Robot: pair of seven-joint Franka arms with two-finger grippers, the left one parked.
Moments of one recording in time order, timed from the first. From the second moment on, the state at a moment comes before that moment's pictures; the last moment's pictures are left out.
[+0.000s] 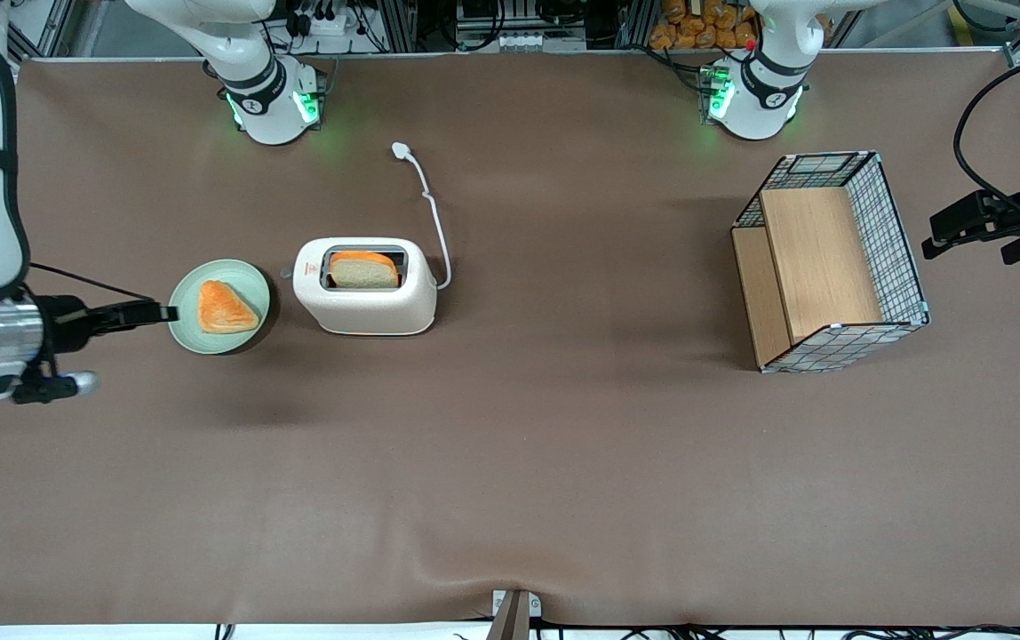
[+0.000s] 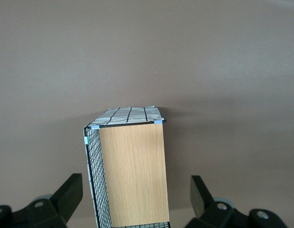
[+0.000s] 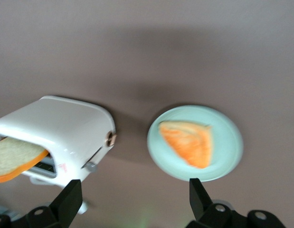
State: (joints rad) arm -0.06 0.40 -0.08 -1.44 0.22 1.50 -0.28
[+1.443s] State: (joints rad) arm -0.03 0.00 -0.07 -1.45 0.03 1.35 -0.10
